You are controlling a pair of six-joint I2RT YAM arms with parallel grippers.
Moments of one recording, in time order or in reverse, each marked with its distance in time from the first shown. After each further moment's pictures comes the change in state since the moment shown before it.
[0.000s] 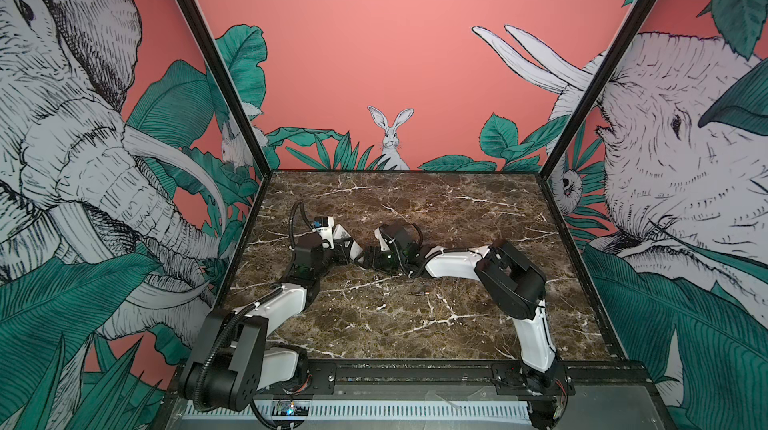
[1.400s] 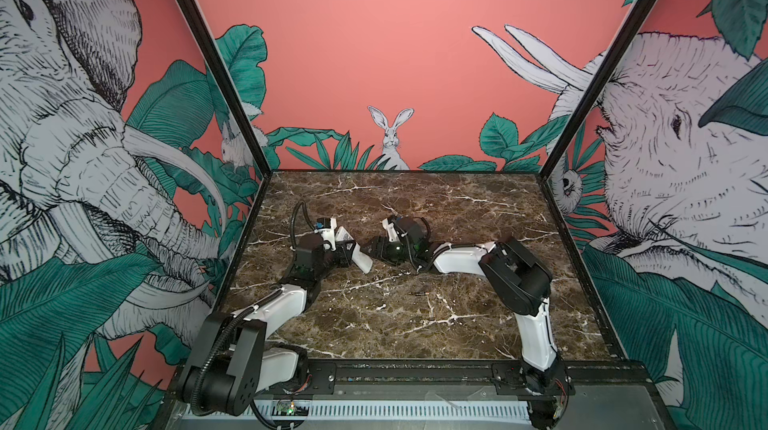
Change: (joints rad) left arm -0.007 -0.019 -0.001 -0.036 0.013 0.012; right arm -0.087 -0.028 -0.053 0.172 -0.080 0.024
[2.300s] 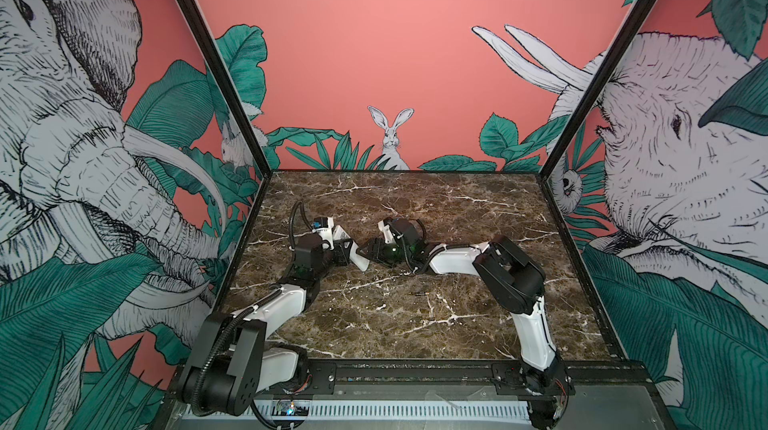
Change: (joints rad) left arm 0.007 0.000 0.000 0.005 -0.039 -0.001; right arm 0.021 0.041 0.031 0.018 -0.014 0.017
